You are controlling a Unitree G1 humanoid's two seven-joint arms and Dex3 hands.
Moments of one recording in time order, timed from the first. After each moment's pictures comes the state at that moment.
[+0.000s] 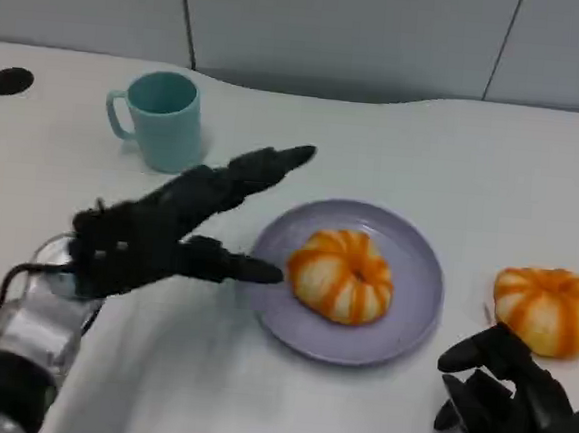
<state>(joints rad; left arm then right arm) -0.57 0.22 -0.20 0.75 0.02 -0.57 -0.50 0.19 0.01 0.06 0.09 -0.02 -0.17 0.08</state>
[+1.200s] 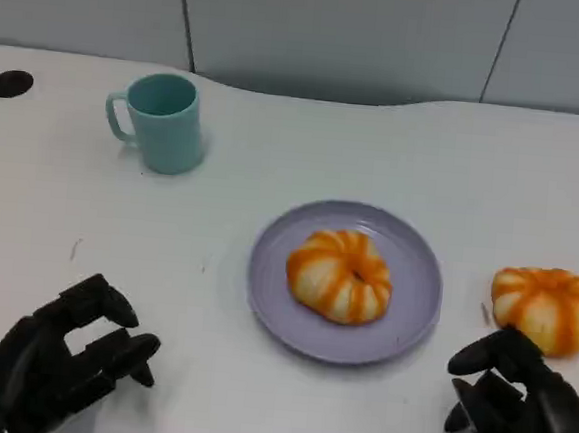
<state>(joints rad) 0.02 0.14 0.15 0.25 -0.40 0.06 -0.51 0.21 -0.01 0.04 0.07 -0.02 -0.18 0.09</state>
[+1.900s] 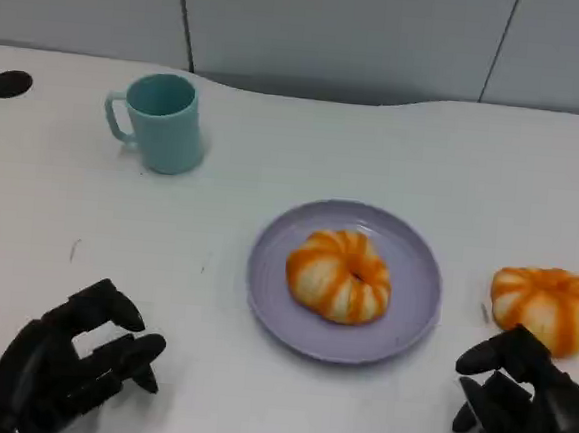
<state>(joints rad) 0.01 0.12 0.15 0.27 -0.37 0.06 -0.50 0.20 -0.01 0.02 0.07 -0.02 -0.17 0.09</state>
